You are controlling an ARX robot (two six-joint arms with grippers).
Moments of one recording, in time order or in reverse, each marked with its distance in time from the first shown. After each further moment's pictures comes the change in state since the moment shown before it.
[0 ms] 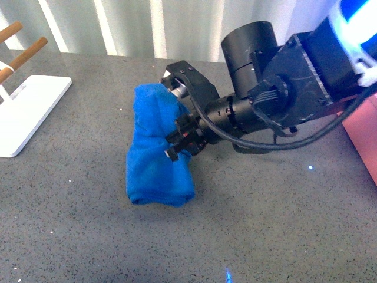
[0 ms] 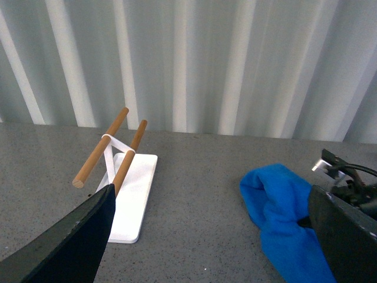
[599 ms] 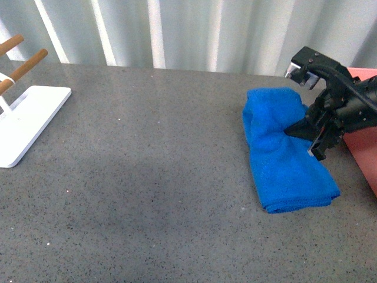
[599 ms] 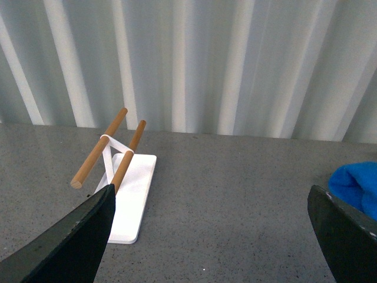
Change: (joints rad) left arm 0.000 0.000 0.000 0.000 0.000 0.000; right arm -0.331 -0.288 -0.169 -0.224 0.094 -0.427
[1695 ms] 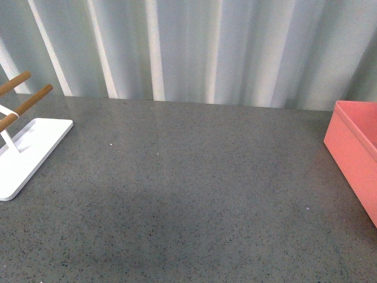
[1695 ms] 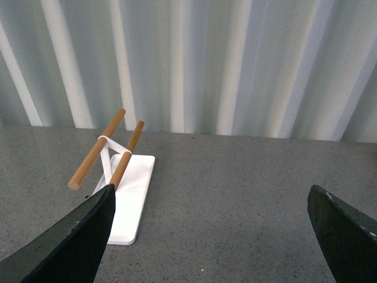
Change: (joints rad) left arm 0.000 0.000 0.000 0.000 0.000 0.000; right arm -0.537 -0.273 0.251 -0.182 -0.005 0.176
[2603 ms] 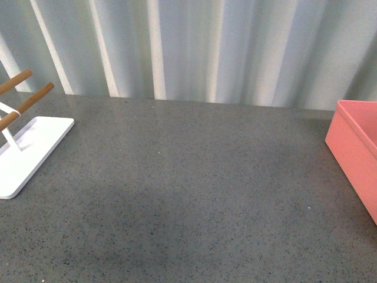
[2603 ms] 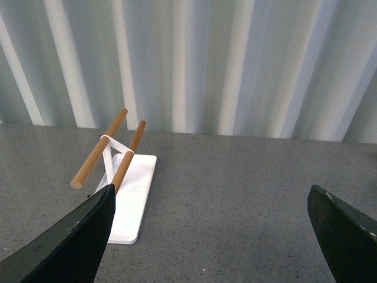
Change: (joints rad) left arm 0.000 0.000 0.000 0.000 0.000 0.000; right arm 0.029 0.217 -0.180 -0.070 0.182 -0.192
